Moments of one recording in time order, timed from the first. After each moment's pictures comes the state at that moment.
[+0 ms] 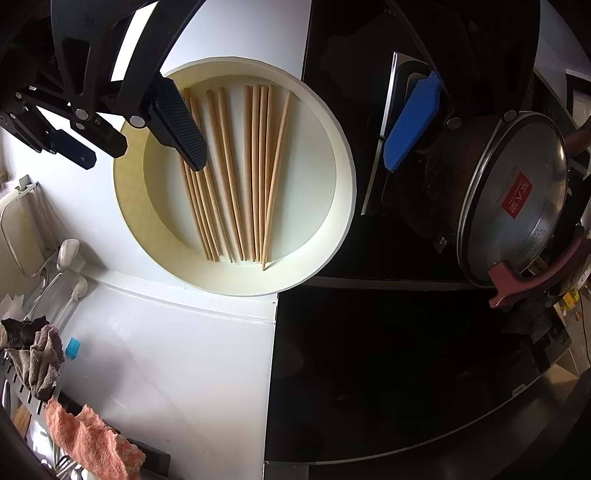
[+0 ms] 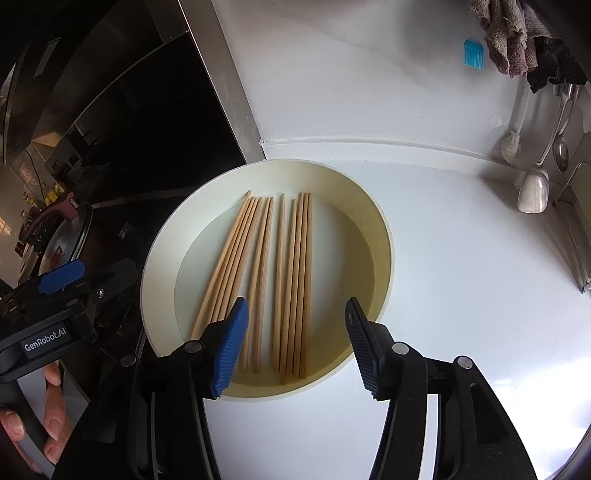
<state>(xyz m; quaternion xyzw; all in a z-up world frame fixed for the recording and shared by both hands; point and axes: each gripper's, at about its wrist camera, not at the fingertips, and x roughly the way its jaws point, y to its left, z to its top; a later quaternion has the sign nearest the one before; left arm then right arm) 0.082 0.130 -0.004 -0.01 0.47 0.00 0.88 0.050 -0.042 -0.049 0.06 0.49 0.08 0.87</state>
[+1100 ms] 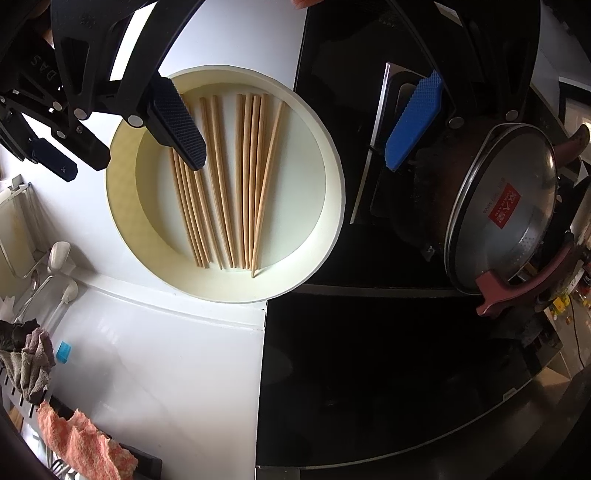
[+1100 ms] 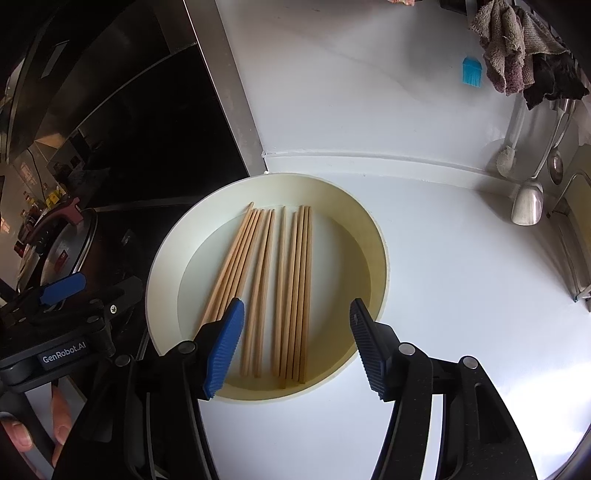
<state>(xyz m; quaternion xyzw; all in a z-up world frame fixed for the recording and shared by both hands) 0.082 0.134 -0.004 0.00 0.48 0.02 0.88 0.048 -0.040 -0.037 0.05 0.47 0.08 0.88</state>
